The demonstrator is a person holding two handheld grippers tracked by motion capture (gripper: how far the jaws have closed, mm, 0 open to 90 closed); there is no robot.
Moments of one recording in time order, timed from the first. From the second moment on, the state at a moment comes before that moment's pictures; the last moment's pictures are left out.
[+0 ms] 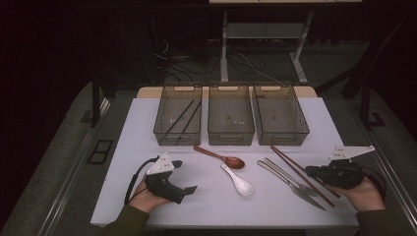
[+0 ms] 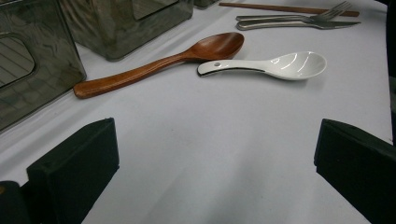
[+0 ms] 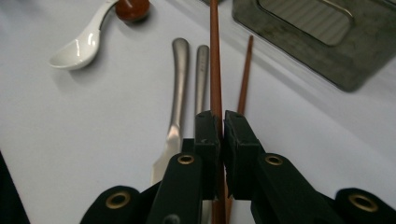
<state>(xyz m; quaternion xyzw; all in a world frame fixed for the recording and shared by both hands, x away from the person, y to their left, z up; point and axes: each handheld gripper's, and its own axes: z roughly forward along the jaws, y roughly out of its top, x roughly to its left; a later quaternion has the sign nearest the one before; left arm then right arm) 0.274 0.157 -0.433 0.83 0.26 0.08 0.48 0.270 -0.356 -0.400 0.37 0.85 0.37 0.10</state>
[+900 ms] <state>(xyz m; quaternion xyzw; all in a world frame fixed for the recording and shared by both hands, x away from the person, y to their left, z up) 0.273 0.157 -0.434 0.83 0.25 0.08 0.49 0.308 -0.286 -0.374 0.32 0.85 0.41 0.08</state>
